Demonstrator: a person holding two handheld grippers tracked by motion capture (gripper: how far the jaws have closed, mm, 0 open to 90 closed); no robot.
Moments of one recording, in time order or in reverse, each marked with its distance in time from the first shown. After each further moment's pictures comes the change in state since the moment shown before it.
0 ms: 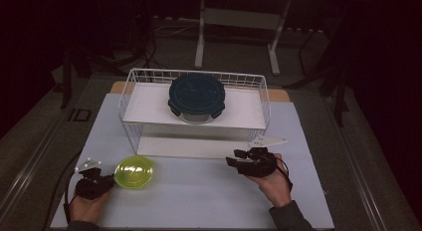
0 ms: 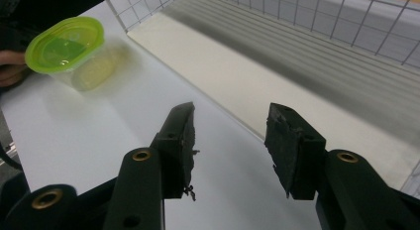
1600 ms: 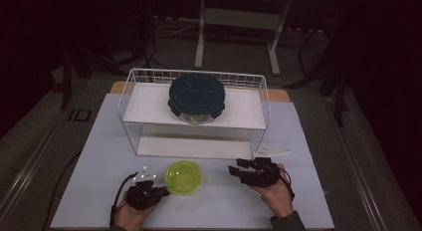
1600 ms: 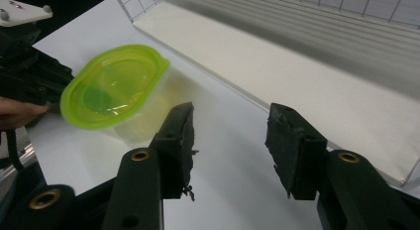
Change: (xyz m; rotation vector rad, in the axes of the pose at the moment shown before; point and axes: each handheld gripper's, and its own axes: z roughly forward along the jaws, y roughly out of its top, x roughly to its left) left arm -0.118 -0.006 0.053 0.132 -0.200 0.210; right arm 0.002 -0.028 -0.005 -0.010 0.022 0.047
